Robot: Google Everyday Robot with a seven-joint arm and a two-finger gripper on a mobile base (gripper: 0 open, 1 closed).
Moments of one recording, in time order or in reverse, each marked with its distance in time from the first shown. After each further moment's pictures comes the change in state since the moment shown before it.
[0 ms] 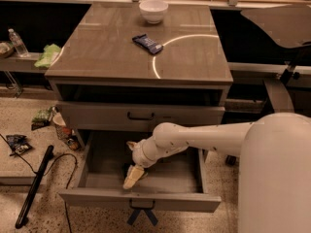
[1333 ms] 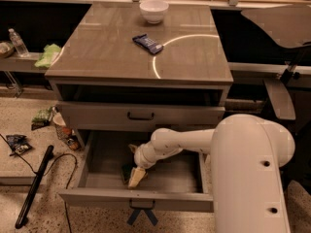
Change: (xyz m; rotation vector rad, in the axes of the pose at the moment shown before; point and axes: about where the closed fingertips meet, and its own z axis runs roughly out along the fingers) arm 0.062 -0.034 0.063 -0.003 0.038 -0.052
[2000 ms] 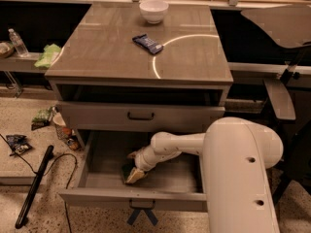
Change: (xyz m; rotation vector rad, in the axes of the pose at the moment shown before) arm 0.026 -0.002 0.027 -0.013 0.007 0.026
